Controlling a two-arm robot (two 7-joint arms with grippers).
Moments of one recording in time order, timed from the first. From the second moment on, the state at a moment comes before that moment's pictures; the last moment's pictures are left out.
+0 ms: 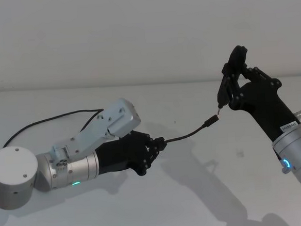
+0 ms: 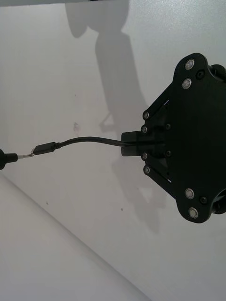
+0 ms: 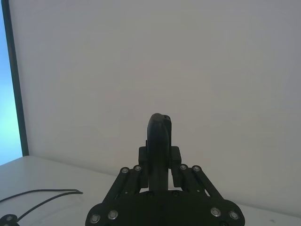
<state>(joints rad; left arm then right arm) -0.56 0.44 0.70 -1.54 -0.26 0.14 -0.66 0.00 0.31 -0.13 -1.89 0.32 -0.03 0.15</state>
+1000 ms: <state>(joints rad) -0.56 0.44 0.70 -1.54 -0.26 0.14 -0.66 0.00 0.29 -0.13 -1.88 0.30 -0.02 0.15</state>
